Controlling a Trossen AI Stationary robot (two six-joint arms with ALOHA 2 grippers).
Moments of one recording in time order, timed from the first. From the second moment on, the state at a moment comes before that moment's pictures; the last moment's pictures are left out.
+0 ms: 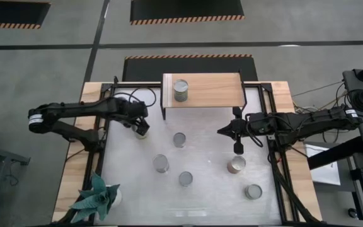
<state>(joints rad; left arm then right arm) 0.22 1.22 0.97 -1.08 -0.18 -0.76 0.10 0.90 0.72 -0.23 0.13 -0.02</state>
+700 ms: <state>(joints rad) 0.22 1.17 0.91 -1.03 -0.20 -0.80 0.10 0.90 0.72 -0.23 0.13 -0.02</state>
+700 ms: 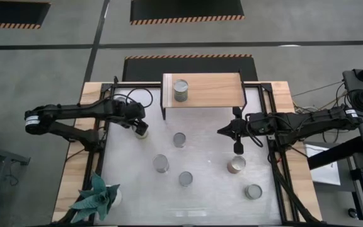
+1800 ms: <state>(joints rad) 0.20 1.19 0.80 -0.89 -0.23 -0.86 0.10 0.90 0.71 -0.23 0.13 -0.03</state>
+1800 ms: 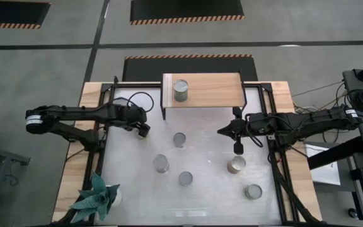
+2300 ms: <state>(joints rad) 0.17 1.19 0.85 -0.93 -0.22 -0.89 0.10 0.90 0.71 -0.23 0.13 -0.04</state>
